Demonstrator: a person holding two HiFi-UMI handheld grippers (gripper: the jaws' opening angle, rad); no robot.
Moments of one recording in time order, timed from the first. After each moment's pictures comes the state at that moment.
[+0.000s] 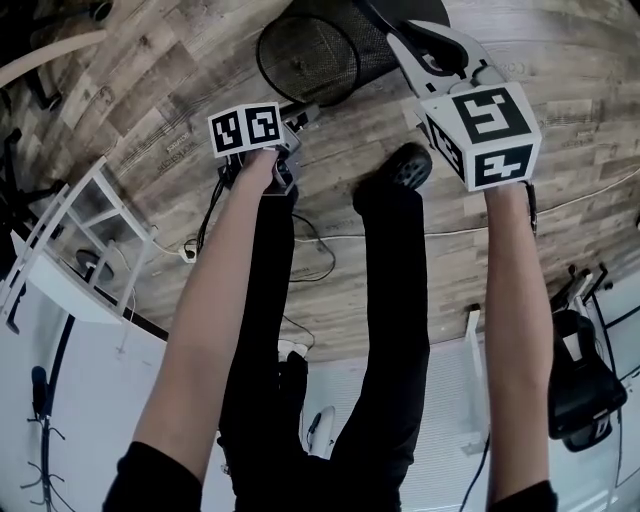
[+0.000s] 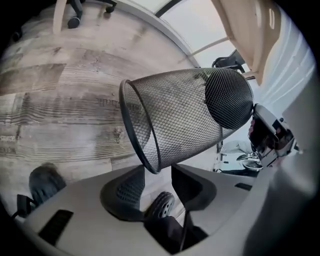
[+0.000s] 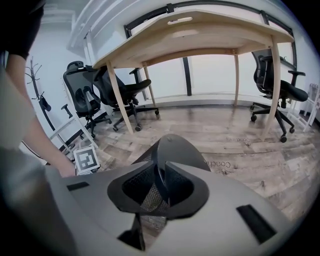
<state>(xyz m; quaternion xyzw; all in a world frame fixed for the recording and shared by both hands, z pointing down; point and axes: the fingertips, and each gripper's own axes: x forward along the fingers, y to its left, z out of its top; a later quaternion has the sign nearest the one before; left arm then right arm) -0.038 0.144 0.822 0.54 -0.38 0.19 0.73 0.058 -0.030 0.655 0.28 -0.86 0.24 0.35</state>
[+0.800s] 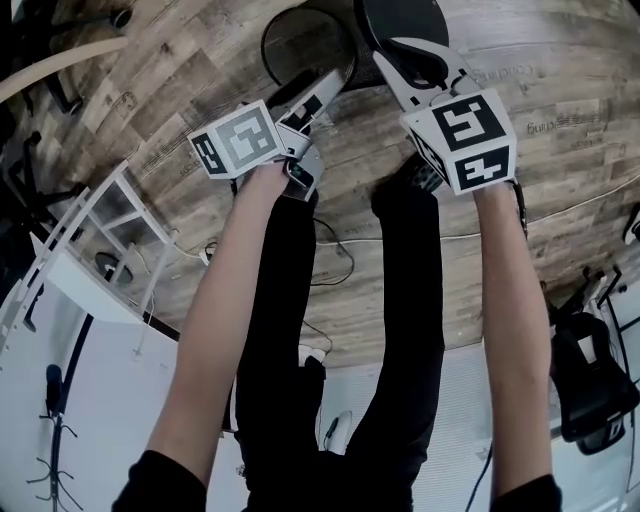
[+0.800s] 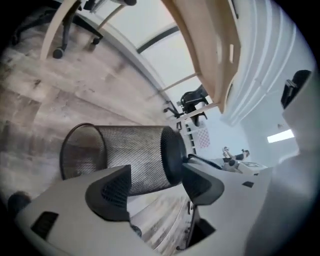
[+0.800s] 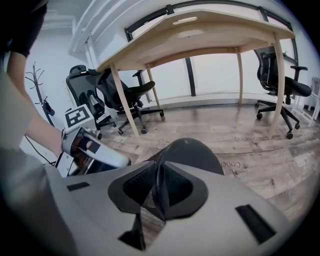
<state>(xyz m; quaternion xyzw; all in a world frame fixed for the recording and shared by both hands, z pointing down) -0.040 0.032 0.687 0.64 -0.41 0.01 0.65 0.022 -0.009 0.649 0.26 -0.87 0.26 0.33</state>
